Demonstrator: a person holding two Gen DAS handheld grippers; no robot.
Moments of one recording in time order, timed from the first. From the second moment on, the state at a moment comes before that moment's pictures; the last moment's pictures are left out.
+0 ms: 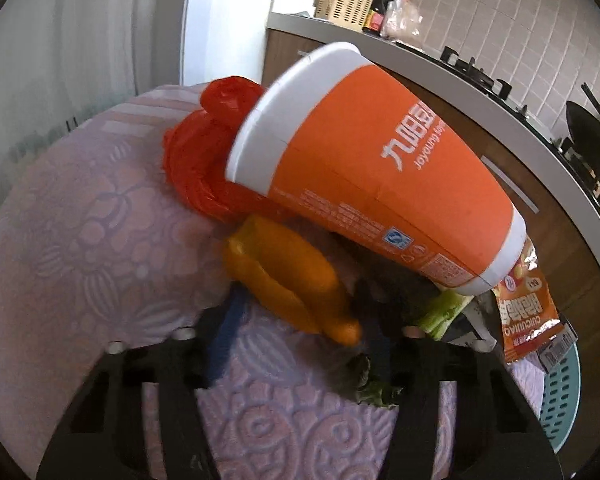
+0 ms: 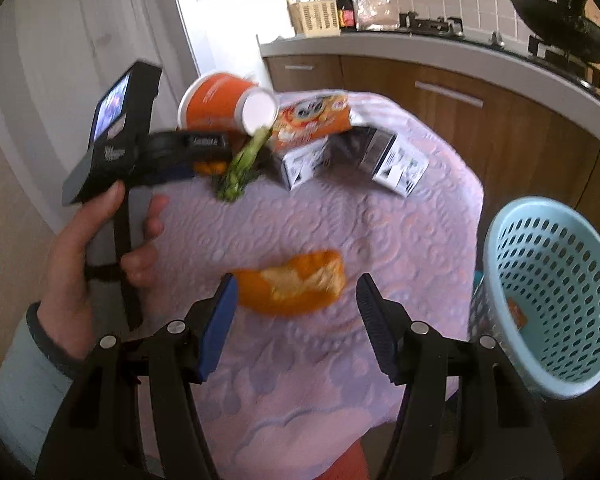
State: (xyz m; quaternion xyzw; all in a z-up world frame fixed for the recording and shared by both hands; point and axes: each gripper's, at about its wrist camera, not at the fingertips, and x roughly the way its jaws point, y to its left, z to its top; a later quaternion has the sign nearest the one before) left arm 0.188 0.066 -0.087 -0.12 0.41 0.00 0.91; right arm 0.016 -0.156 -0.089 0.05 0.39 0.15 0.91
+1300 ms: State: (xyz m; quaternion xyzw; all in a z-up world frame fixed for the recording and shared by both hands) left arm 0.097 0.033 -0.041 -0.09 0.34 -0.15 0.92; right arm 0.049 -0.197 -0.065 0.13 0.37 0.09 0.92
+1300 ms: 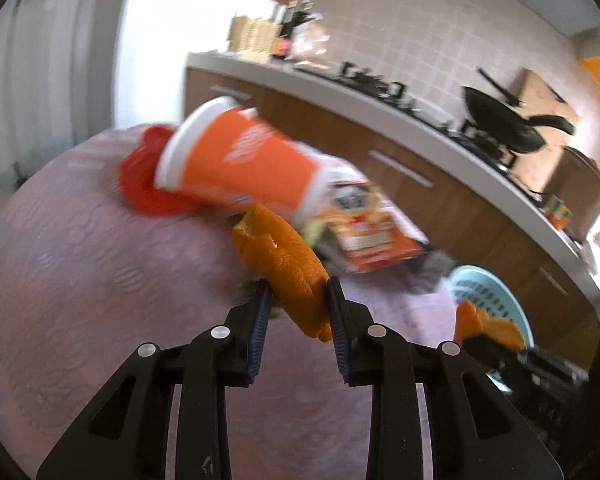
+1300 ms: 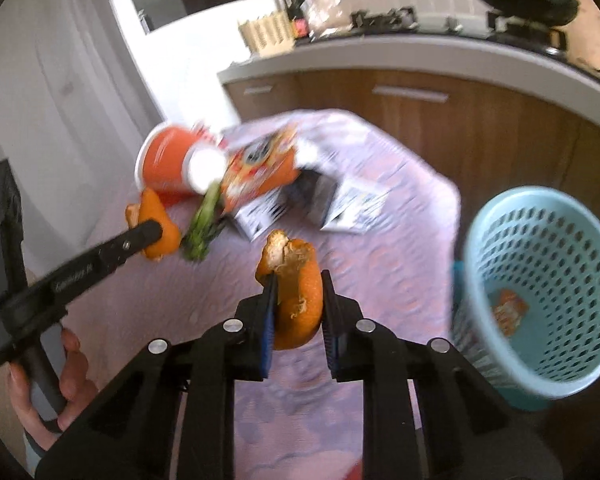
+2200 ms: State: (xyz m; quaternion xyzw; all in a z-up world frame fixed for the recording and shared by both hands) left arm 0.096 -0.214 -0.054 0.04 0.38 -0.34 0.86; right arm 0.029 -0.403 -0.077 0.20 0.37 -0.11 0.90
